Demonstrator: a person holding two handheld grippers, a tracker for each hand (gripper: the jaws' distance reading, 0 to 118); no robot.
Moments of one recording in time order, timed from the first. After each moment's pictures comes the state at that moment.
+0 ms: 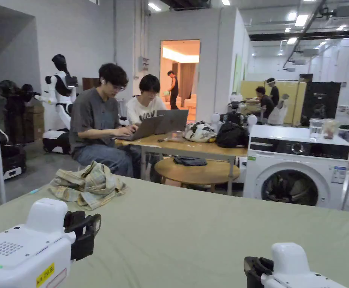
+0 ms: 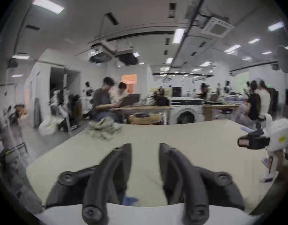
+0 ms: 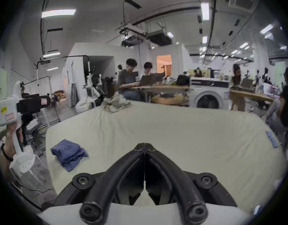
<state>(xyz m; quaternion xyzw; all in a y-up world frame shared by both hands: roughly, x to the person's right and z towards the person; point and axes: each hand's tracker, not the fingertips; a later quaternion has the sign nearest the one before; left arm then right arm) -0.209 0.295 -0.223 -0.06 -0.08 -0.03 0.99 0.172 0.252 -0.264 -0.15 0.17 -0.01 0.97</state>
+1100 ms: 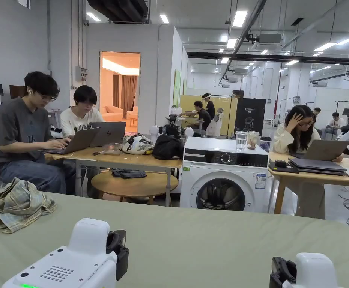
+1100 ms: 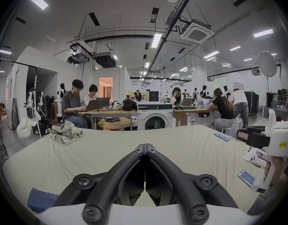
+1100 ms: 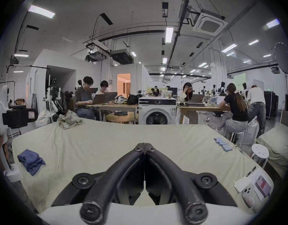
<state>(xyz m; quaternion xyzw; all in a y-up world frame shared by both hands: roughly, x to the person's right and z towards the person) -0.055 0.292 -0.246 -0.04 -0.16 0.00 0.99 0.284 0.268 -0.207 -0.07 -0.03 -0.01 1.00</state>
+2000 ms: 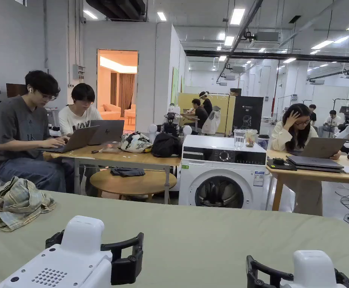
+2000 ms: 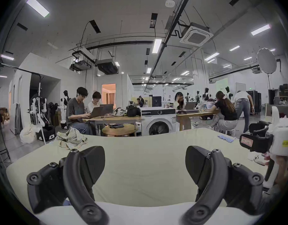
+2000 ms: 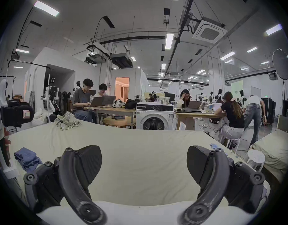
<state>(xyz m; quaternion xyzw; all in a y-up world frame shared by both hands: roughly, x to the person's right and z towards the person) -0.059 0.295 -0.231 -0.01 -0.15 -0.02 0.99 0.272 0.270 -0.193 -0.04 -0.05 0.01 1.00</state>
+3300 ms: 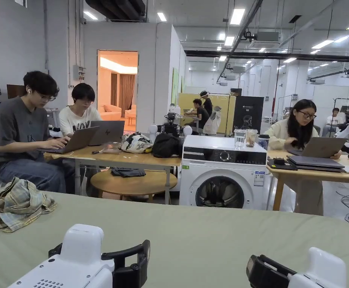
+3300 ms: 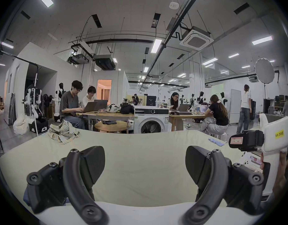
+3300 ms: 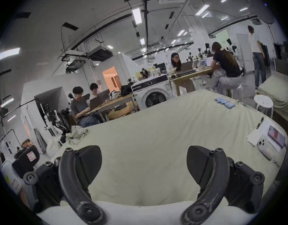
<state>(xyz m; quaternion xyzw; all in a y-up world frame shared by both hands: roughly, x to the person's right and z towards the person) -0.059 0.290 -0.218 -0.03 -0.18 0.03 0.98 0.279 0.286 -0.194 -0.15 -0.06 -0.19 0.97</state>
